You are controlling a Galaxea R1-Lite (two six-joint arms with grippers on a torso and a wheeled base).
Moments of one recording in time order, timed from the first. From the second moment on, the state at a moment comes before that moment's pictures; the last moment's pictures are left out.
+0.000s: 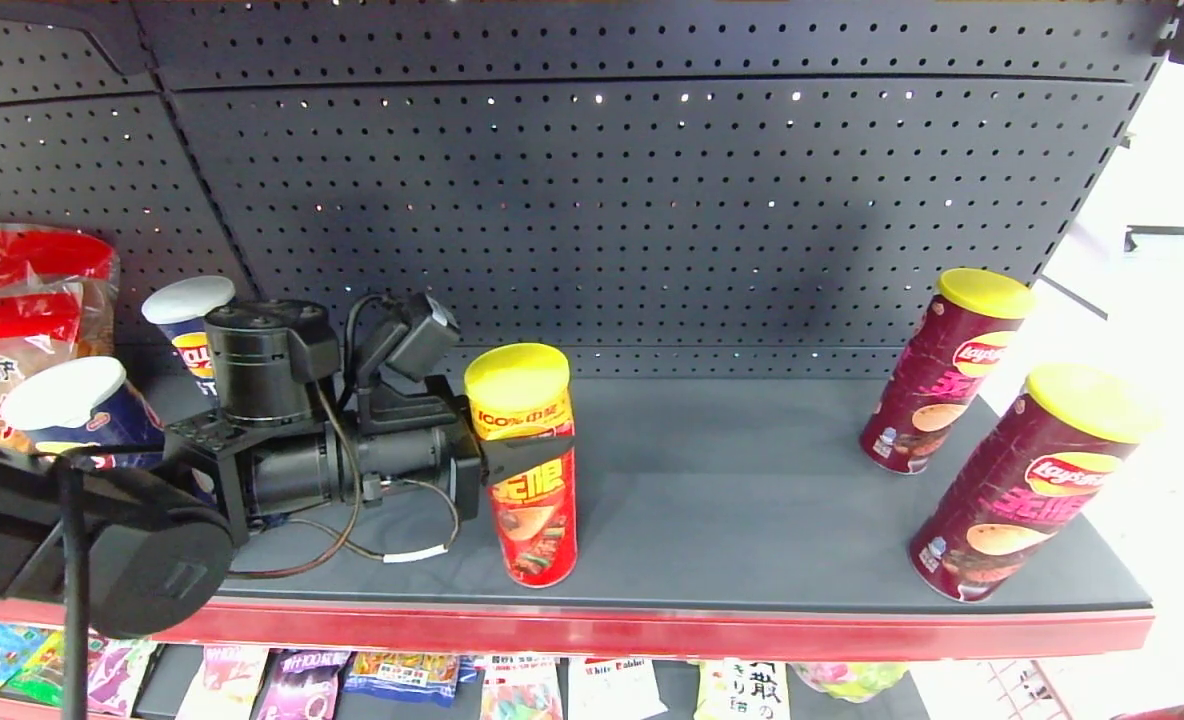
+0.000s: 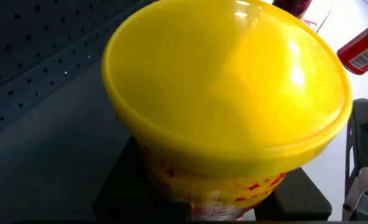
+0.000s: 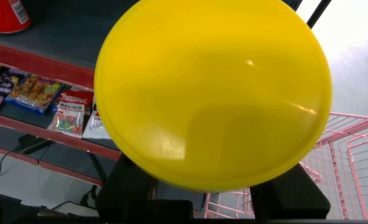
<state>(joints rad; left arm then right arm) -0.43 1.80 -0.70 -0.89 -0.68 0.10 0.23 0.26 -0.41 0.35 -0.05 -0.13</state>
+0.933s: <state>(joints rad) -0.44 1.78 -0.63 -0.89 -0.69 0.10 0.23 0.26 -0.41 0.35 -0.04 -0.13</state>
